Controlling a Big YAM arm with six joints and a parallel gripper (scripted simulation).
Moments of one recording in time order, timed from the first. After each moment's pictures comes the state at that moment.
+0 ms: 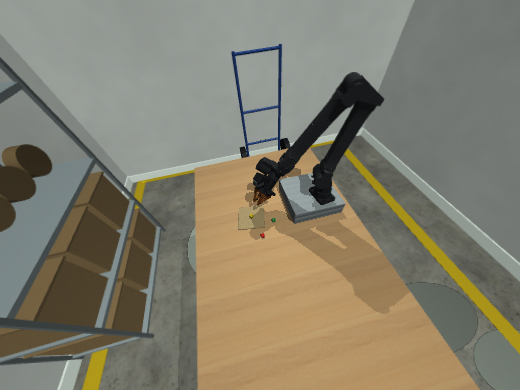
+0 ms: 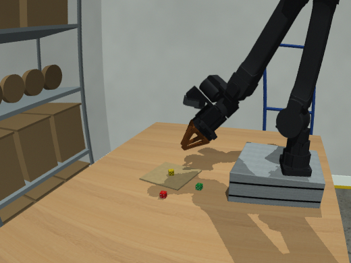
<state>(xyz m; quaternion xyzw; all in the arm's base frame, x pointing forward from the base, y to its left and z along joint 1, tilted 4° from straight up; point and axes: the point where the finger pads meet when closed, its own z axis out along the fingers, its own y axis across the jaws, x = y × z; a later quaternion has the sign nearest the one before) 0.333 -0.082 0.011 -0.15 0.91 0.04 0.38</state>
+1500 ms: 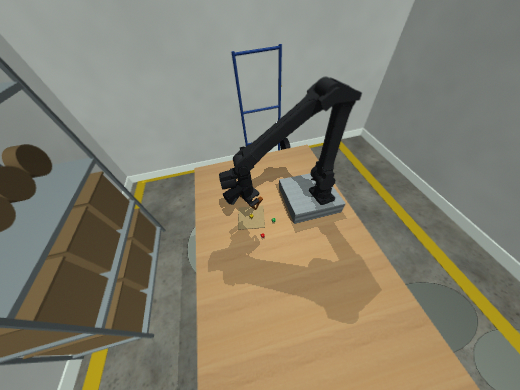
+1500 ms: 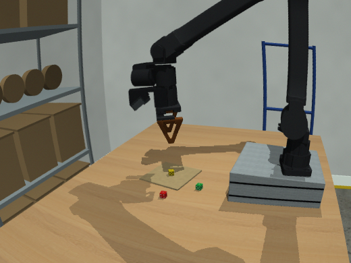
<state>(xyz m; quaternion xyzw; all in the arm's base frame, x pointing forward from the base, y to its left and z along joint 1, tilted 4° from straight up) 0.374 -0.067 0.043 -0.17 0.98 -0.02 -0.04</state>
